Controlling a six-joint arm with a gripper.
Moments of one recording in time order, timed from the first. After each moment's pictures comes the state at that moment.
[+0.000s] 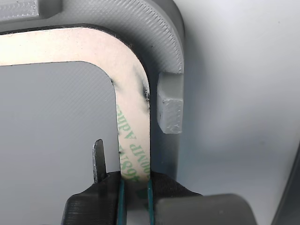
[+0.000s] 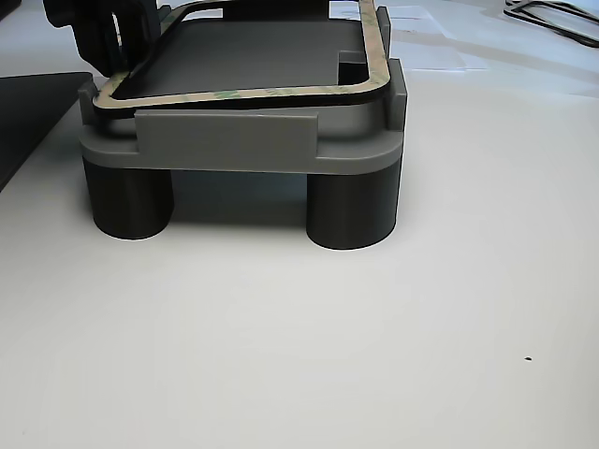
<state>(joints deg) 27.9 83.8 85.9 87.1 3.0 120.4</state>
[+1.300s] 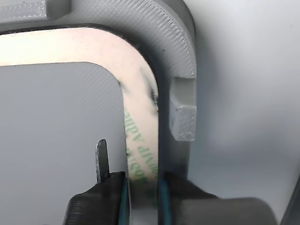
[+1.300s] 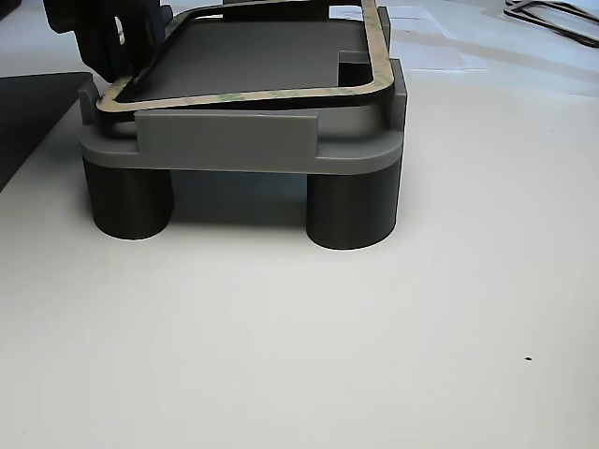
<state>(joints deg) 27.8 84.6 87.8 84.7 3.3 120.1</state>
